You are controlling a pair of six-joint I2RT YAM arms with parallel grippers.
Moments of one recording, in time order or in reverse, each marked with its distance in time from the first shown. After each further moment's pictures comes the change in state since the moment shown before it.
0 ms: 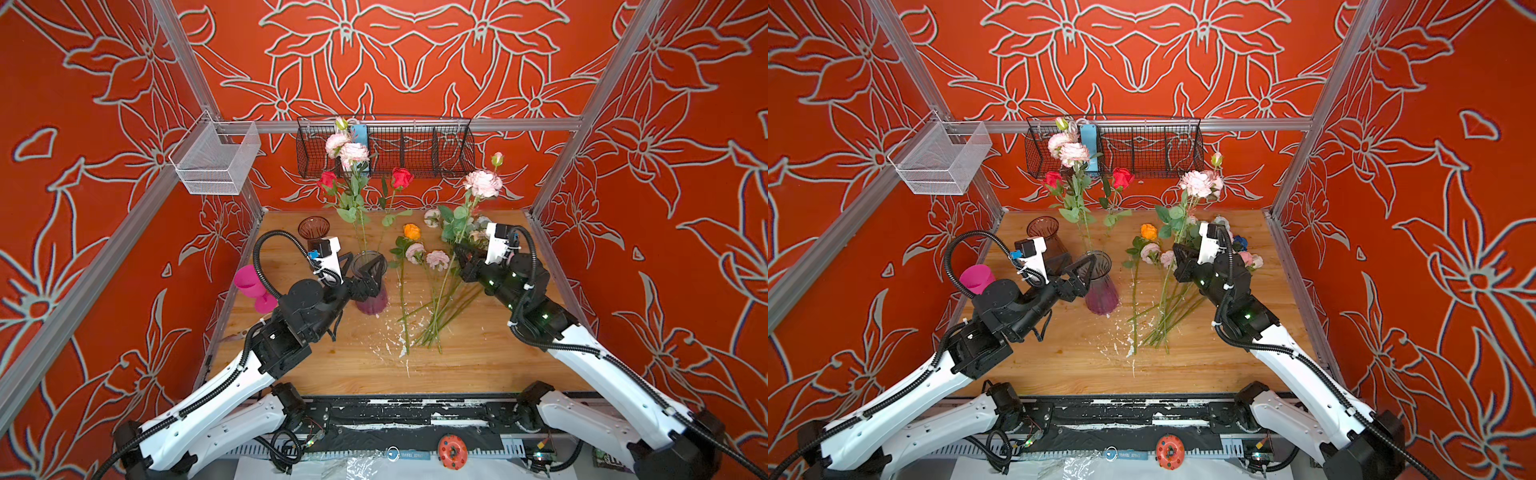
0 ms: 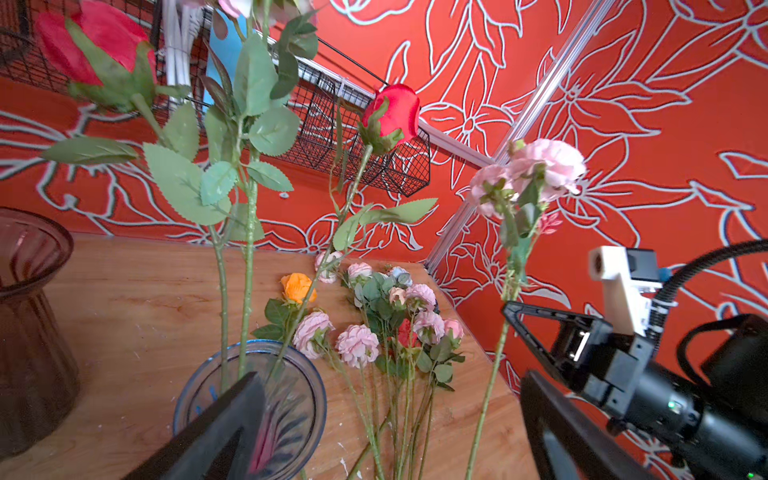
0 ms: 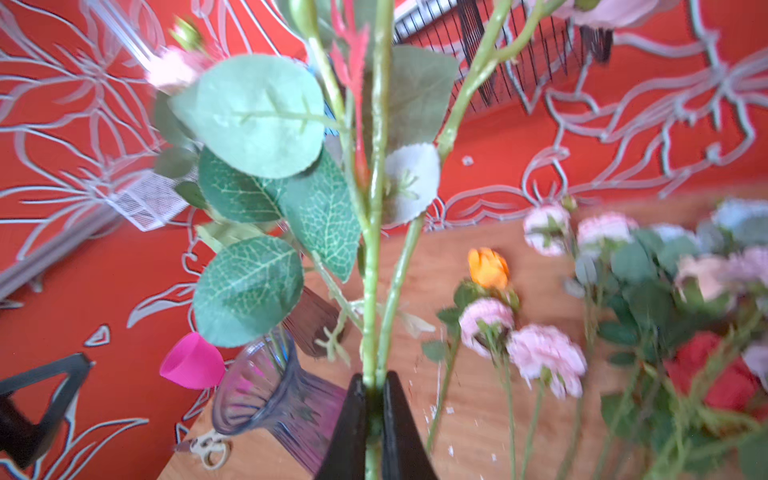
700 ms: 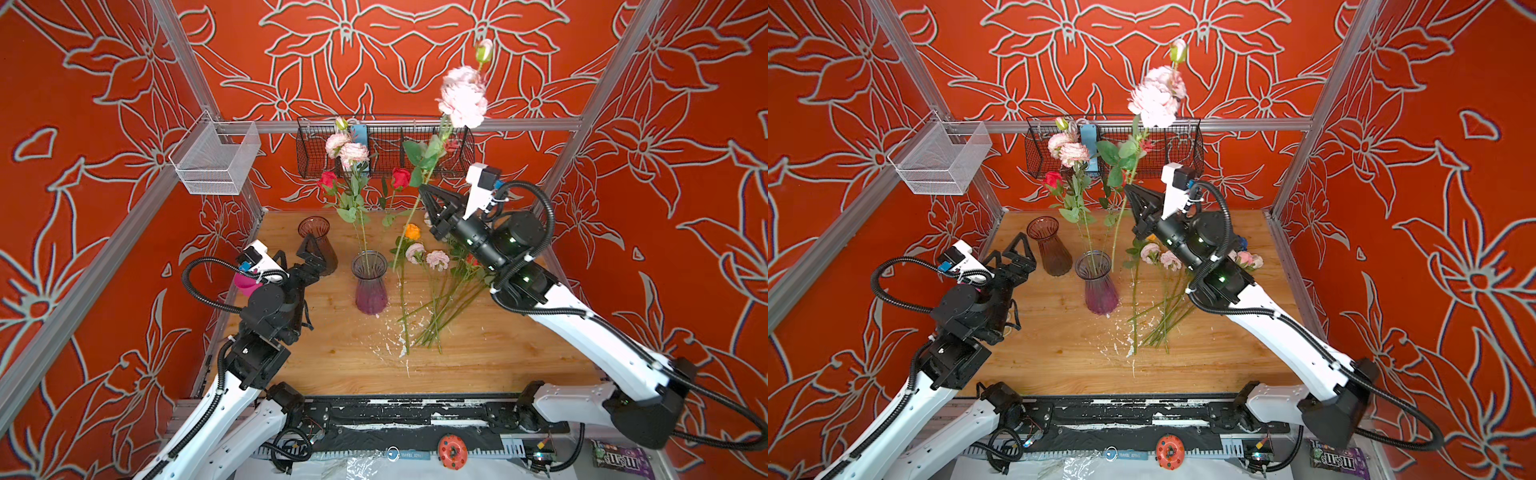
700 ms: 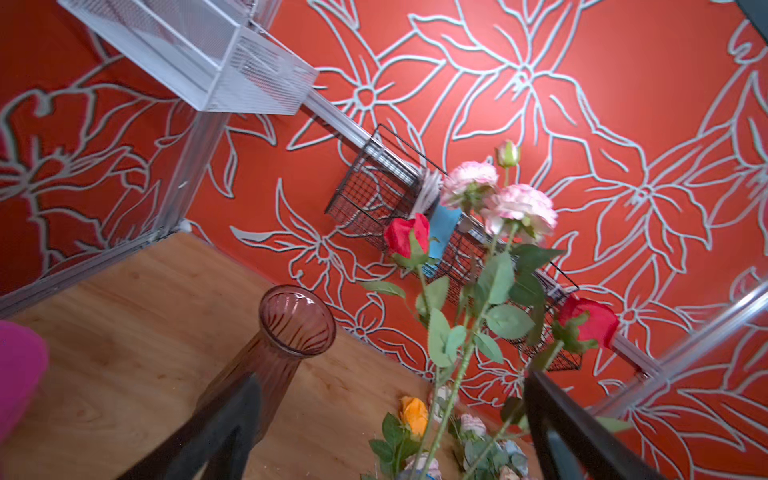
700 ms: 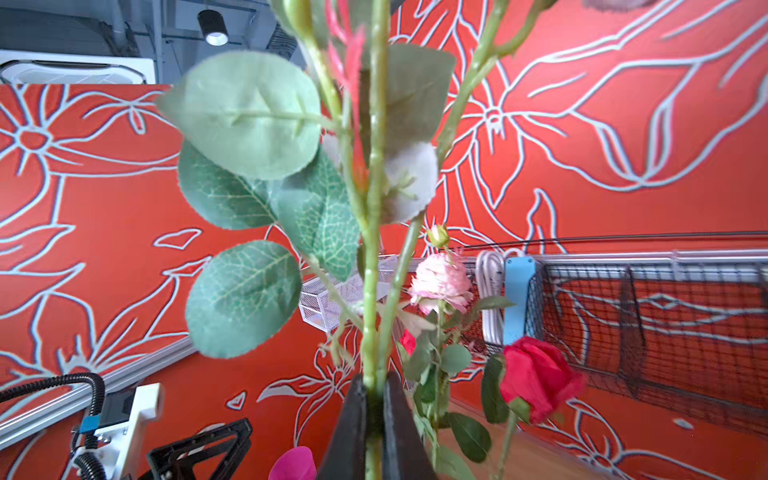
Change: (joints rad) left arm 0.307 -0.135 -0.036 -0.026 -0.309 -0.132; right arm 0.216 0.377 0.573 0.240 -0.082 -0.178
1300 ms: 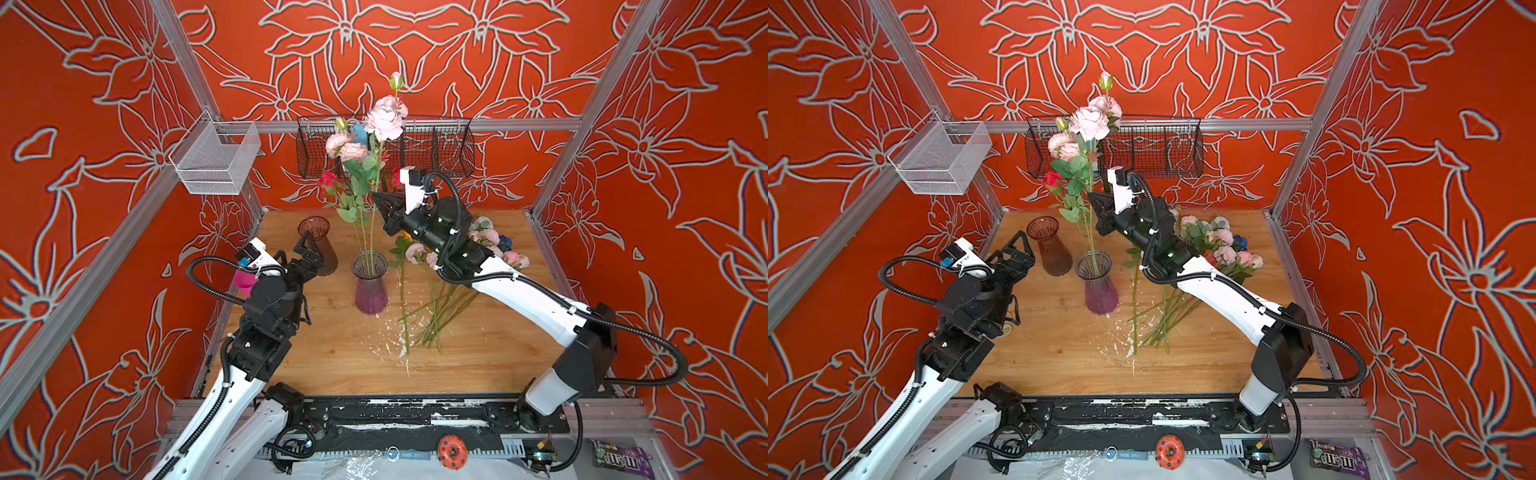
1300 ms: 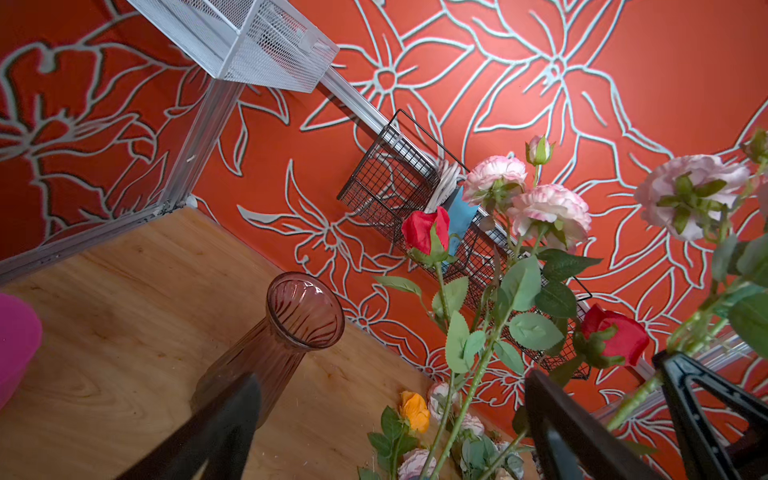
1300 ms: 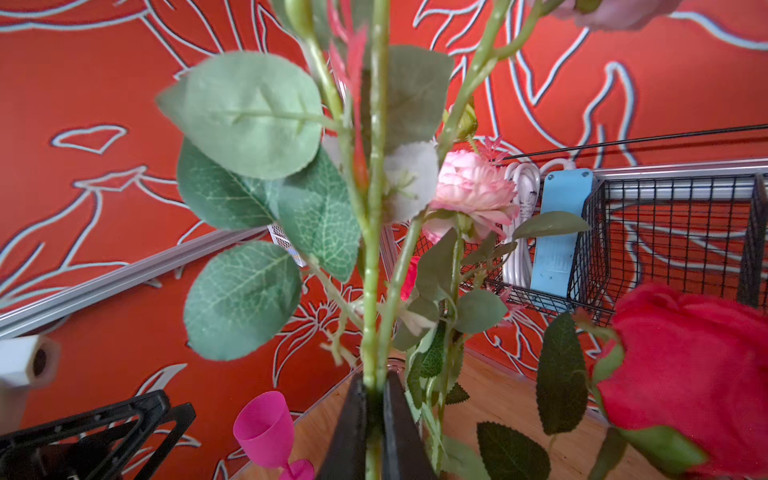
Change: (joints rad) left arm 0.091 0.025 0.000 -0.014 0.105 -0.082; right arm 0.033 0.304 0.129 -0.032 -0.030 -0.040
